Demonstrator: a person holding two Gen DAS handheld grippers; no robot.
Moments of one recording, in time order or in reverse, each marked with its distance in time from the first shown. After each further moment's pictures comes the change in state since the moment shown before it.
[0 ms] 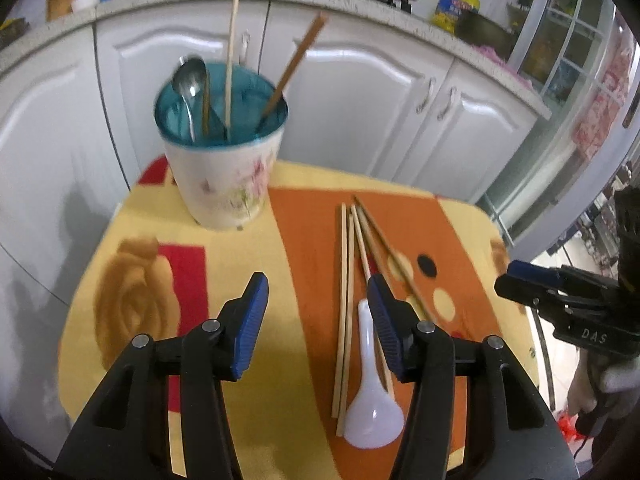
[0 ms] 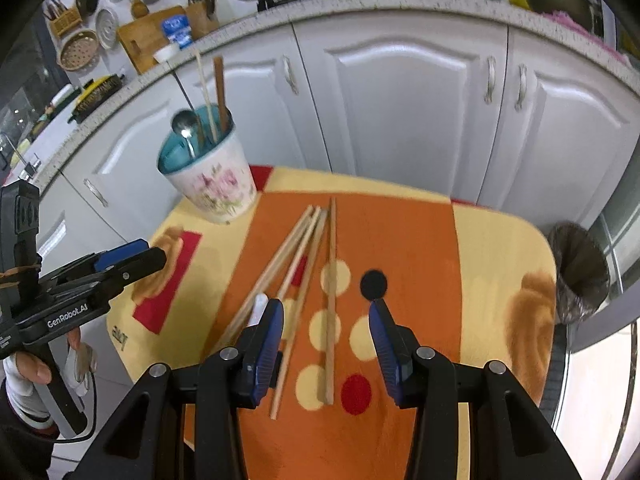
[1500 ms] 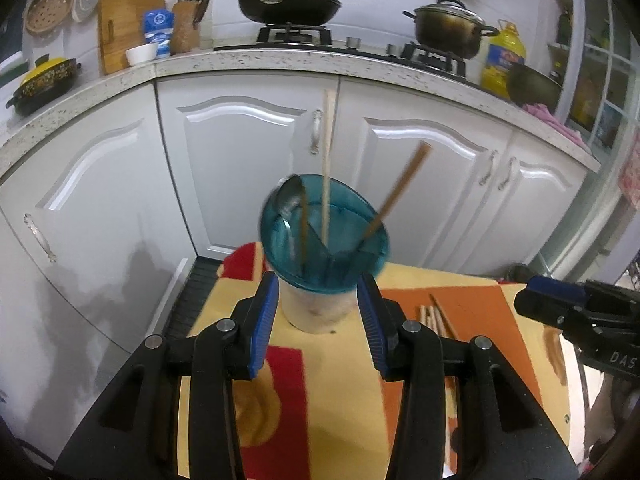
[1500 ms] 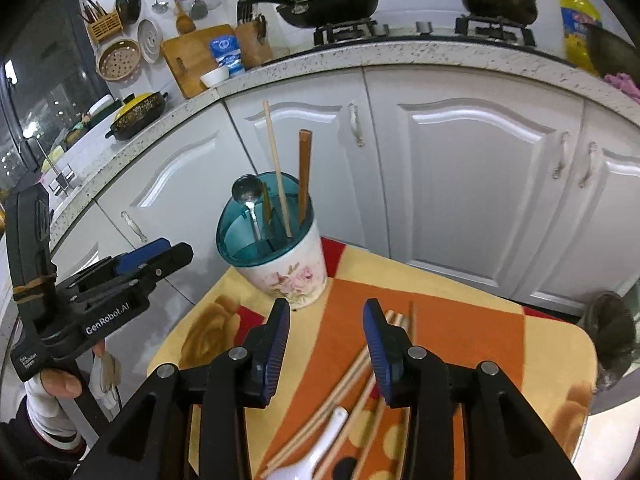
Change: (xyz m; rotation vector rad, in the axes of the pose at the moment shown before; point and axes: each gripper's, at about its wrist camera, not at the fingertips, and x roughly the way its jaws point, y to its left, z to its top) left arm -0.038 0.039 0.070 -0.031 -0.199 0.212; right arm 0.003 0.063 0.088 -0.090 -0.123 0.114
